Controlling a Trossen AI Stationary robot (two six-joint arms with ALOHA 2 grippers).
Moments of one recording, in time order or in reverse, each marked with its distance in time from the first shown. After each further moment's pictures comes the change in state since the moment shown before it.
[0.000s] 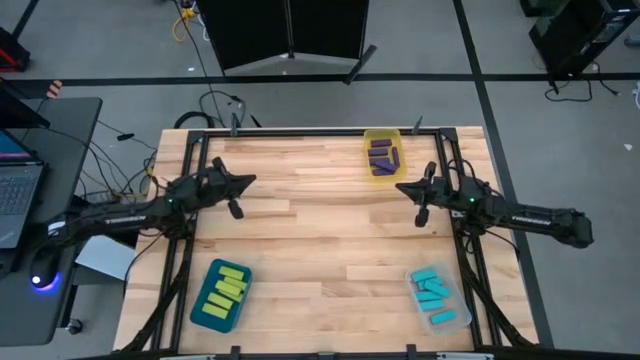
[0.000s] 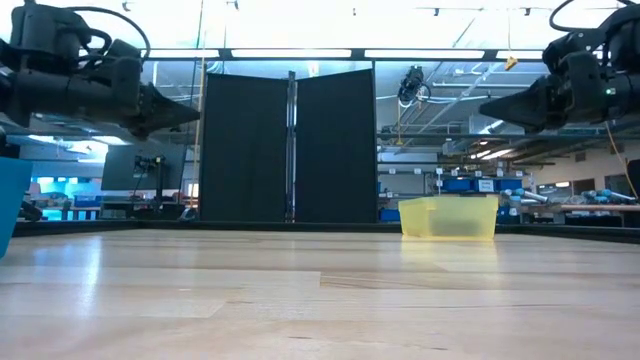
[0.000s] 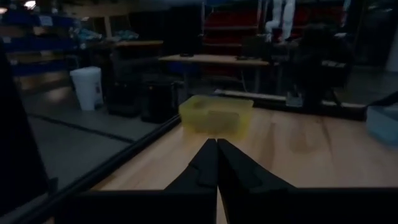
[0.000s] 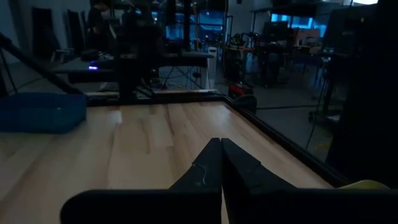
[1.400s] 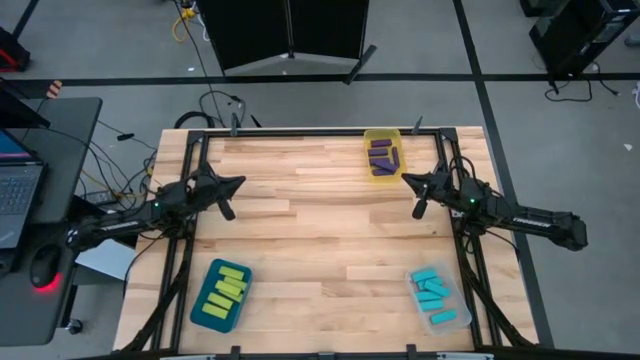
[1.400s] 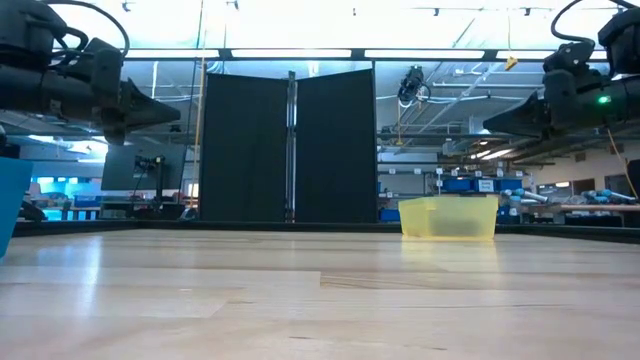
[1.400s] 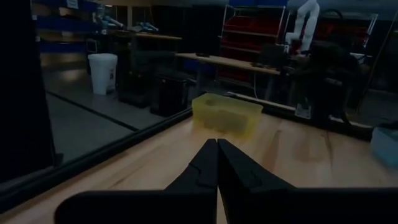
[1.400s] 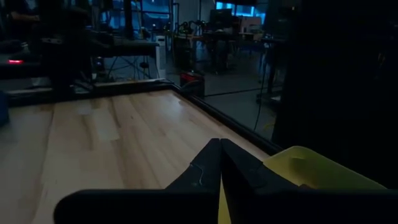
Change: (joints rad) left arm -0.110 -0.434 0.001 -0.459 -0.196 -0.128; right arm -0.001 -0.092 0.000 -0.134 0.244 0.018
